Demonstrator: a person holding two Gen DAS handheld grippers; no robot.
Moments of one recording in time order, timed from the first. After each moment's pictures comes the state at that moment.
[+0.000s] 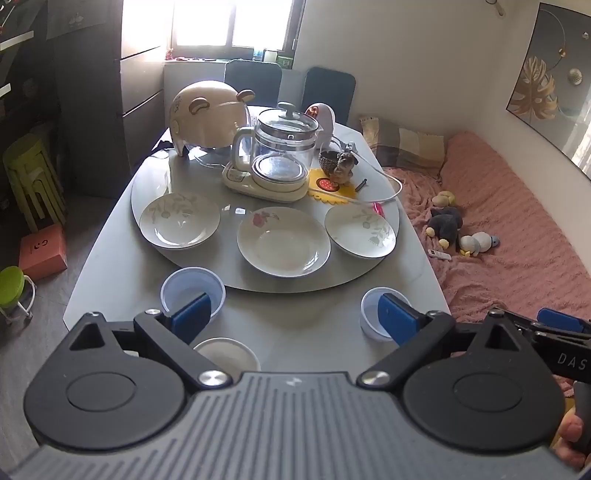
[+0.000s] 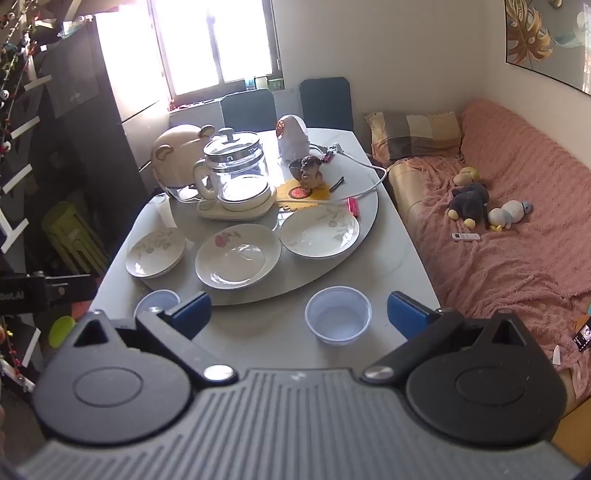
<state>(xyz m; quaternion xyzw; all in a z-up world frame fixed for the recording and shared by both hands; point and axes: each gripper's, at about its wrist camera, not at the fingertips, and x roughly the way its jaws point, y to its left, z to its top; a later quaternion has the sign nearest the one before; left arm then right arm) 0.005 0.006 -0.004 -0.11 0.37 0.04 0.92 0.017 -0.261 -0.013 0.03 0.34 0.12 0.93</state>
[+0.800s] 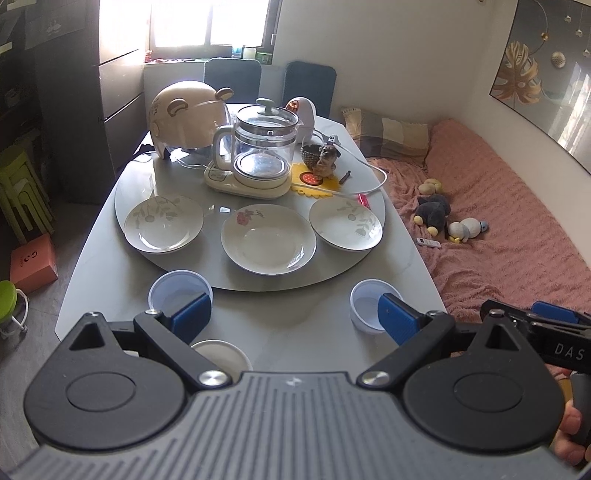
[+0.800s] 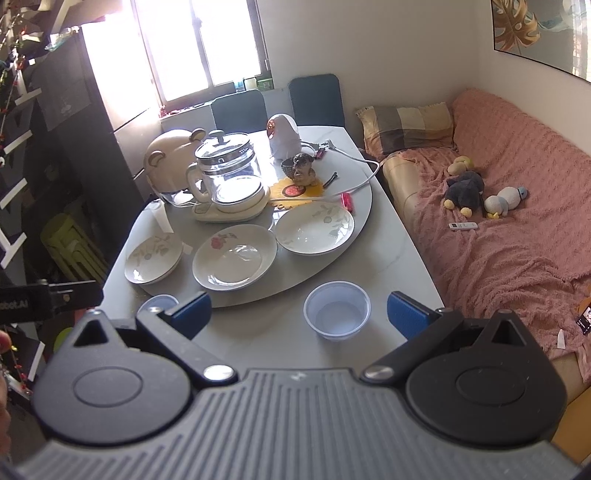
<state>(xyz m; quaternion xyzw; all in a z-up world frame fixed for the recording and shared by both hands) 0.013 0.003 -0.003 -0.08 0.38 0.01 0.92 0.016 -0.263 -0.016 0.05 0.35 0.10 0.93</state>
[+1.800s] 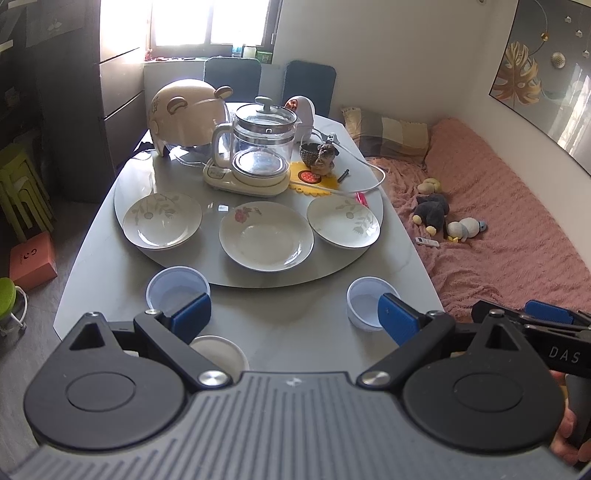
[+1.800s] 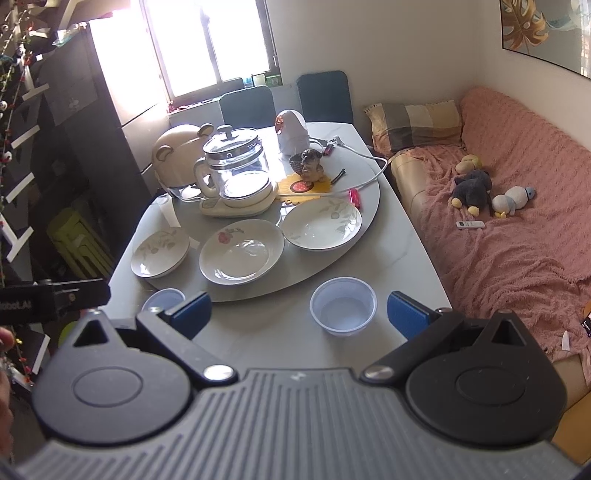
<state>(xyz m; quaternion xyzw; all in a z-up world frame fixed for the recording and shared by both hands) 0.010 -0.004 -0.002 -0.09 0.38 0.01 0.92 0.018 -0.268 -0.019 0.05 0.35 0.12 0.93</state>
